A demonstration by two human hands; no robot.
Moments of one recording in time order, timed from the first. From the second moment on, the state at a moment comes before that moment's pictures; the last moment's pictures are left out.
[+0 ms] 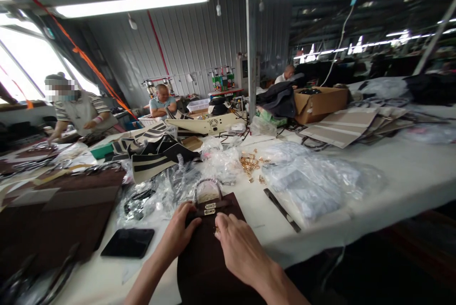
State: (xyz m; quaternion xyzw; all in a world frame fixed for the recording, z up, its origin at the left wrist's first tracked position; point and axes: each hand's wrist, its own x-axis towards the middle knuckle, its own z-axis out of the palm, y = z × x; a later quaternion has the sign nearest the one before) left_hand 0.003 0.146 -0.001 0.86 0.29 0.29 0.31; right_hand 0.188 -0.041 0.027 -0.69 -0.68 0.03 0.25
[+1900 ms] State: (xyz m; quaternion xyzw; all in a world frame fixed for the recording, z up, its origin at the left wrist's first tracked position) left_hand 0.018 0.169 -0.009 0.49 0.26 0.30 0.77; right_hand 0.218 0.055 0.003 -0.54 -0.37 0.24 0.72
